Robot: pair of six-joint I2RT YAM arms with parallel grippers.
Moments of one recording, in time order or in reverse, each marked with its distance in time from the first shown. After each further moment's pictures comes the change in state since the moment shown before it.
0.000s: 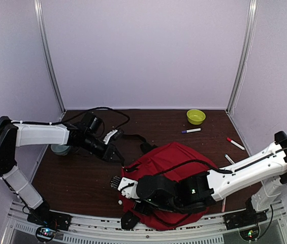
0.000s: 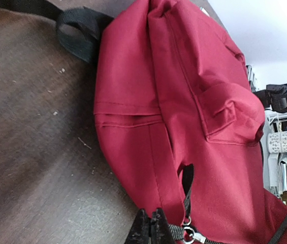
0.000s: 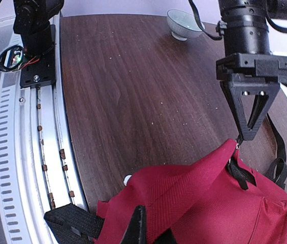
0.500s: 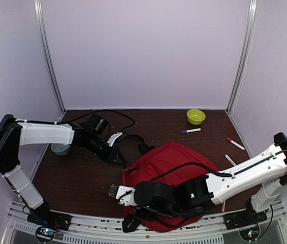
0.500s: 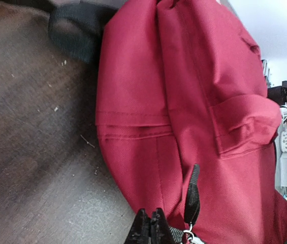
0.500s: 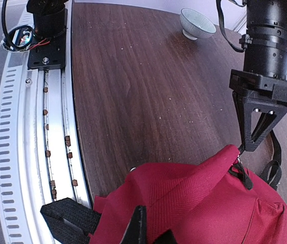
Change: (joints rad) left arm -0.061 0.073 0.059 -0.051 -0.082 -0.011; right arm 0.030 0.015 0.021 -0.048 0.005 -0.076
